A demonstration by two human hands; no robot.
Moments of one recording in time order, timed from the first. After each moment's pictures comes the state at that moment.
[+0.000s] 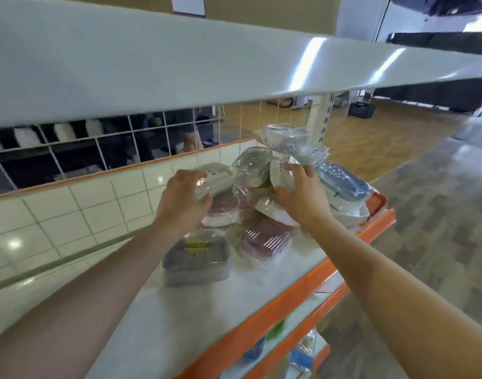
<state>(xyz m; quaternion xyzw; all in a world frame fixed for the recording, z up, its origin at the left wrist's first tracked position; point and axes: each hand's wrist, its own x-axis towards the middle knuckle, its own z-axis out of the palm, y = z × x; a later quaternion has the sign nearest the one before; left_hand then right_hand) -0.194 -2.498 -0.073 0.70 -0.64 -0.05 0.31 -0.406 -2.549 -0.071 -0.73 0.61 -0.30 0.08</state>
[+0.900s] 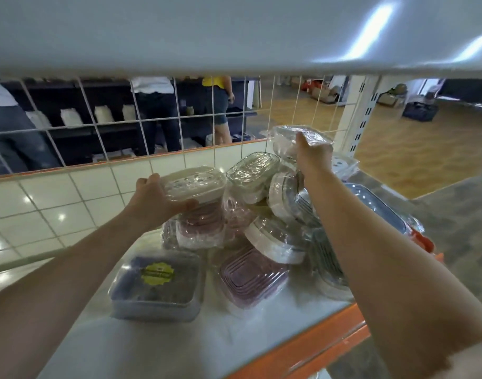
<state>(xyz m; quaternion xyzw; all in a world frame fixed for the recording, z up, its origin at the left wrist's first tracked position) -0.180 -2.578 -0.093 0.82 -0.48 -0.14 0.30 -0.405 -2.729 -0.055 -0.52 0.60 -0.47 0.39</state>
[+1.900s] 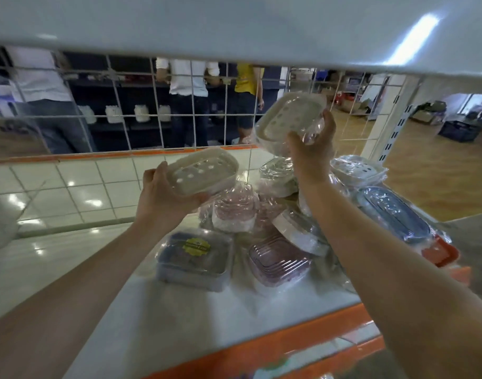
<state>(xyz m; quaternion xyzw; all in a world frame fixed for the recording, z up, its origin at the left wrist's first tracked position) -0.191 -2.504 -0.085 0.81 -0.40 -0.05 0.43 -0.358 -2.641 -0.039 -0.60 0.37 -0.61 0.37</state>
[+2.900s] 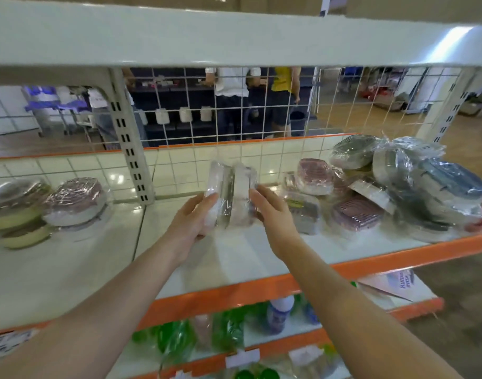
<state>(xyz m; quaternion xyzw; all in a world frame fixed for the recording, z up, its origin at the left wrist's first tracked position) -0.108 -2.291 -0.119 0.66 -0.29 -0.37 0.59 -0.248 -2.375 -0.114 -0.59 0.30 -0.38 0.65</state>
